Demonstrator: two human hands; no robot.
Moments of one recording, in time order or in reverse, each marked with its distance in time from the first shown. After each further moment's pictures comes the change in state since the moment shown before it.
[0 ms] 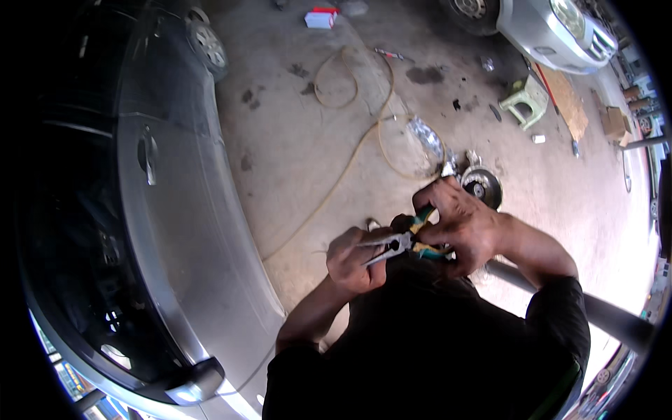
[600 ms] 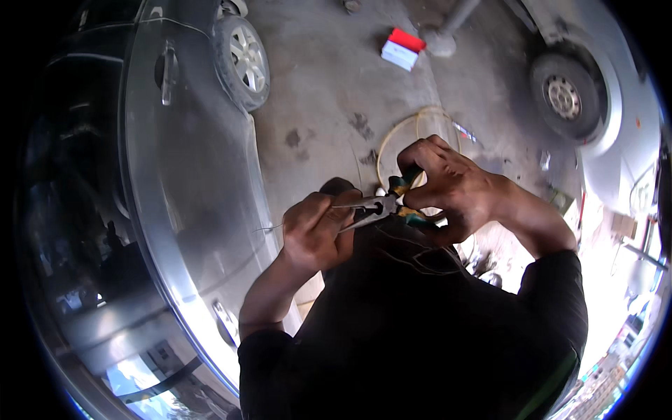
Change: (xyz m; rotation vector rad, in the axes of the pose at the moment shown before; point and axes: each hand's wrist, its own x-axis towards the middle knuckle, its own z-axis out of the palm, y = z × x) left_hand 0.522 -0.644 -0.199 0.309 -0.134 -0.102; right_hand 0.679 0.520 -0.236 0.143 -0.064 -0.167
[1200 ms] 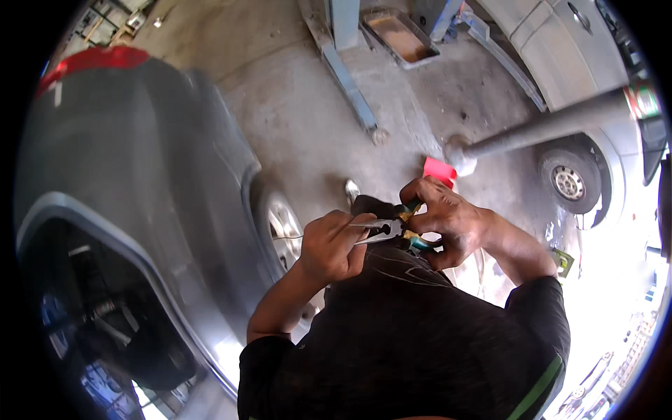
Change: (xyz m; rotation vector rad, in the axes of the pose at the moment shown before) left_hand 0.605 -0.662 0.009 -0.277 -0.119 0.158; right_hand 0.516 0.541 -0.363 0.045 0.153 0.184
